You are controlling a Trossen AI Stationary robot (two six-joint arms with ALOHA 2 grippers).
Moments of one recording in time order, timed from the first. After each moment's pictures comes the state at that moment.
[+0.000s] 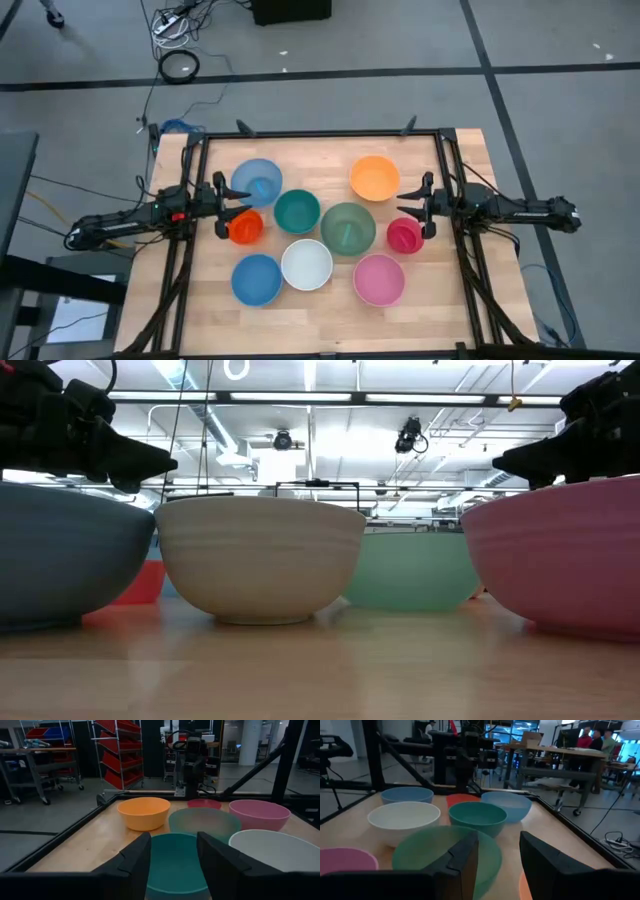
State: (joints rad) left arm 0.17 0.01 0.01 0.01 0.01 0.02; right arm -0.06 0.04 0.01 0.04 0.06 -0.10
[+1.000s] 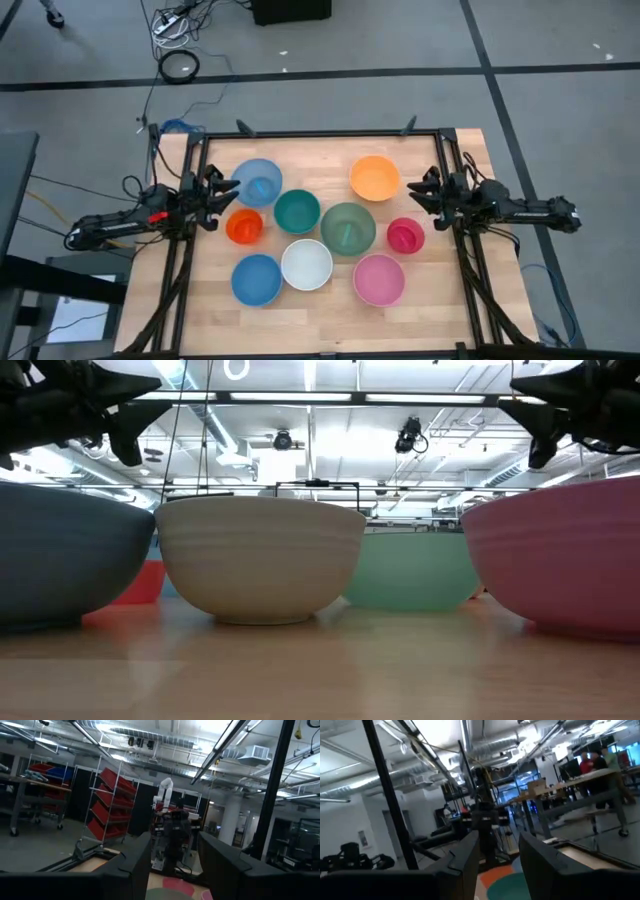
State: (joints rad) left arm 0.17 0.01 0.01 0.38 -0.01 -0.27; right arm -0.06 0.04 0.01 0.38 0.07 0.30
